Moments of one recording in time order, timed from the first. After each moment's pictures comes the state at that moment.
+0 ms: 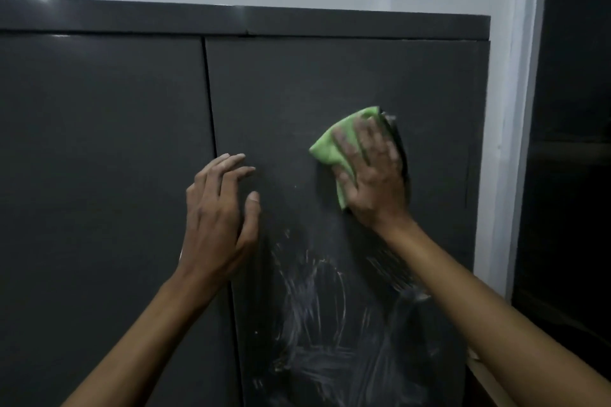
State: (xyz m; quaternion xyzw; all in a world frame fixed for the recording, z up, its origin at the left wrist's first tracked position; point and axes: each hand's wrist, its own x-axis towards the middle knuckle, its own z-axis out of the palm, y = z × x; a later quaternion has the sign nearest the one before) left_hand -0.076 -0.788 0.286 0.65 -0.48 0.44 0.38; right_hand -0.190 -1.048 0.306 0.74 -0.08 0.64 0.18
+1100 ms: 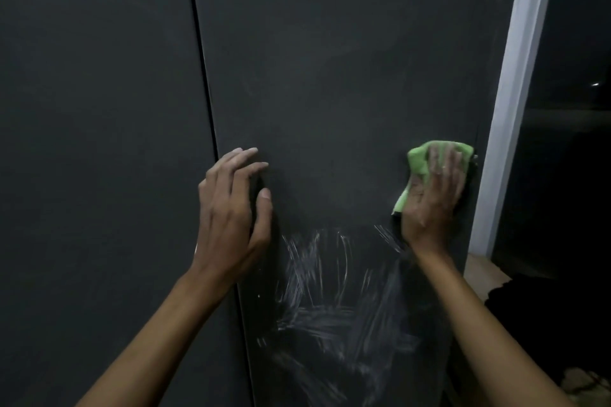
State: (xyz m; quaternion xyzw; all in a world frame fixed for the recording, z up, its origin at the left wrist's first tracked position) left_hand -0.068 -0.801 0.239 0.63 -0.51 0.42 0.41; right_hand -0.231 -1.087 0.189 0.65 -0.30 0.70 0.00
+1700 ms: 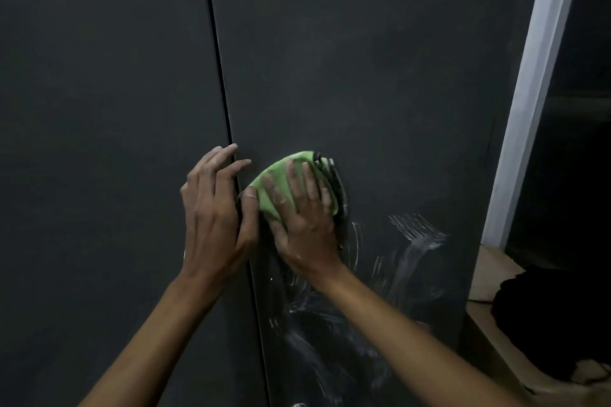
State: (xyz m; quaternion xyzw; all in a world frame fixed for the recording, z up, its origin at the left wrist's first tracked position) left_hand -0.059 -0.770 0.224 0.66 -0.47 0.43 0.41; right_hand -0.110 -0.931 0.158 0.80 -0.08 0.59 0.08
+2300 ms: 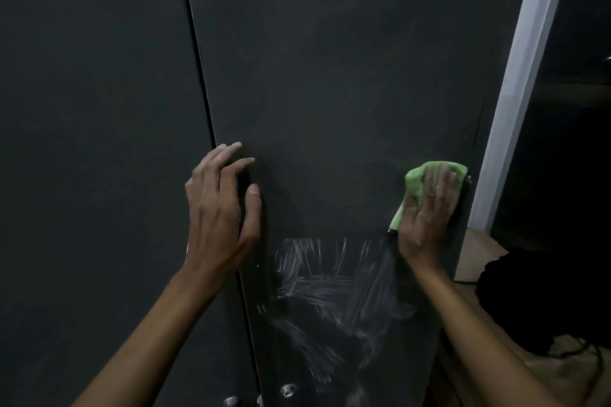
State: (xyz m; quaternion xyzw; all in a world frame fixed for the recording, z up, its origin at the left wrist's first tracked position) left_hand -0.067 -0.789 0.203 0.66 -0.48 0.40 0.41; right_hand -0.239 -1.085 0.102 0.70 -0.29 0.65 -0.03
